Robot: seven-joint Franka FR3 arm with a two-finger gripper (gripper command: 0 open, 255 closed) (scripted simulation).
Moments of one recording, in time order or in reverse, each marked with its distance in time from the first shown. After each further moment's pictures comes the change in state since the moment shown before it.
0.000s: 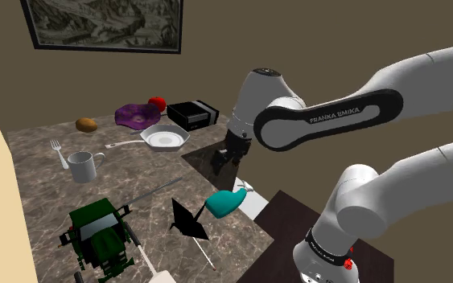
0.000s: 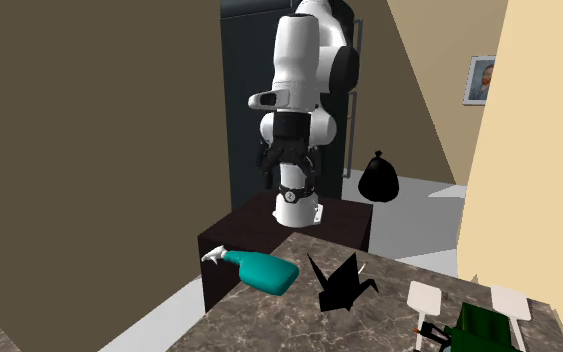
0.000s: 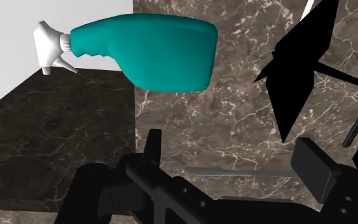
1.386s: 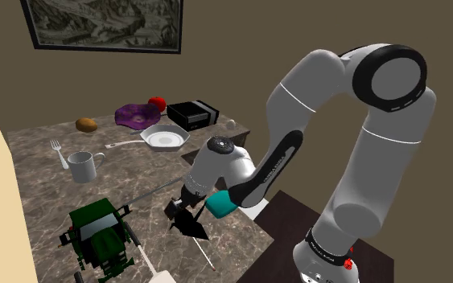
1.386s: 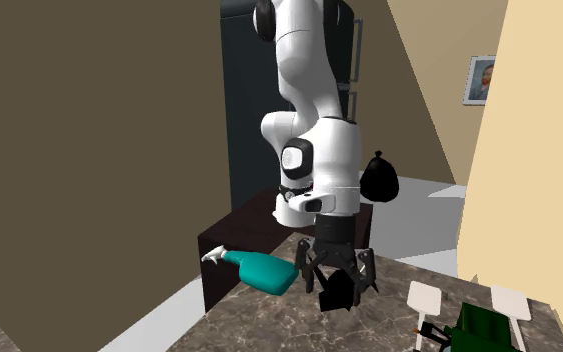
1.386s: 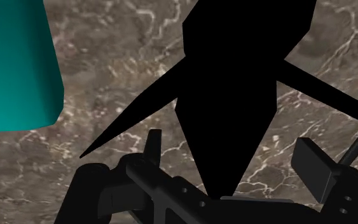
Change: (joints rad) arm -0.079 0.744 0.165 0.124 -0.762 0.709 0.811
